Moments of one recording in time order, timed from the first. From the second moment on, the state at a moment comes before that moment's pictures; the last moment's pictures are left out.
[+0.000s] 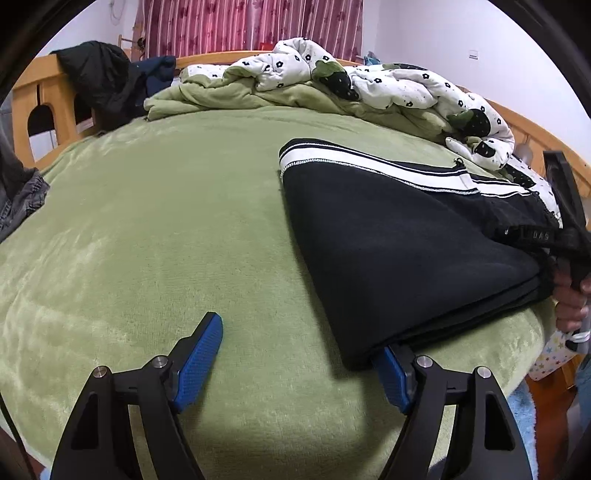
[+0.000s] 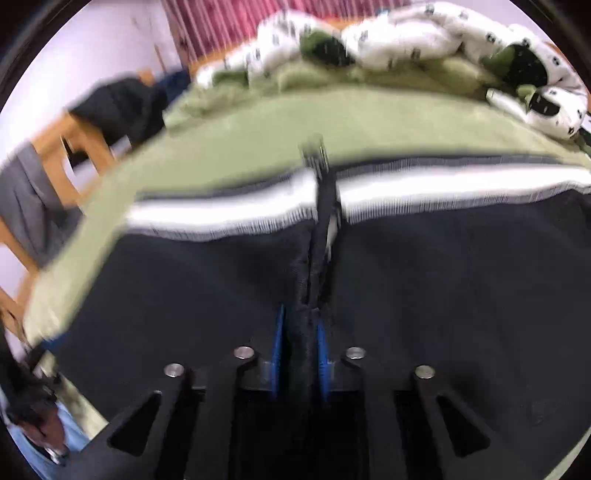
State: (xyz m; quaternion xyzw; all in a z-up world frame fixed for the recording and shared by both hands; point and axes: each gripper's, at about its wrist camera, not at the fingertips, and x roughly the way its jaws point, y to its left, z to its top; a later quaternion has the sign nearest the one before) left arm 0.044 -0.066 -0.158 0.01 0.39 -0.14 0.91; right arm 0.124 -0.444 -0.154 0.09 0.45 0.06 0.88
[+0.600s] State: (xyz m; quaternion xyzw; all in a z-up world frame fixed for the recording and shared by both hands) left arm 0.083 -0.062 -0.162 -0.10 0.46 -0.19 0.86; right arm 0.020 -0.411 -0.130 0.01 0.42 0.00 0.91
